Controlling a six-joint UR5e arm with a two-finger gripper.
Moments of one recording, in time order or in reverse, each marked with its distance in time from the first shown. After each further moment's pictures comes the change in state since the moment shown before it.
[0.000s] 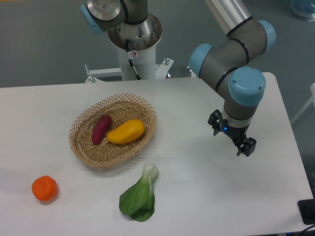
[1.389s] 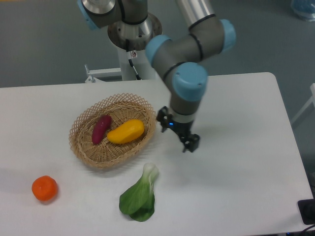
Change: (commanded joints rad) arm -0.230 0.184 -0.276 0.017 -0.123 -0.236
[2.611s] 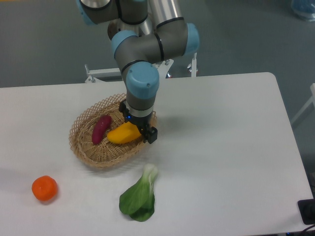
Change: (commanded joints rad) arm -0.114 0.021 -0.103 0.028 0.003 -0.153
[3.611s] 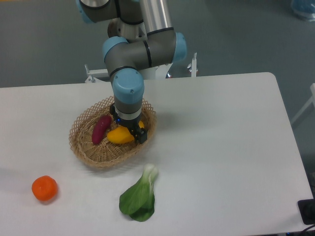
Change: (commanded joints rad) arm -0.041 -0.023 -0.071 0.086 0.037 -0.035
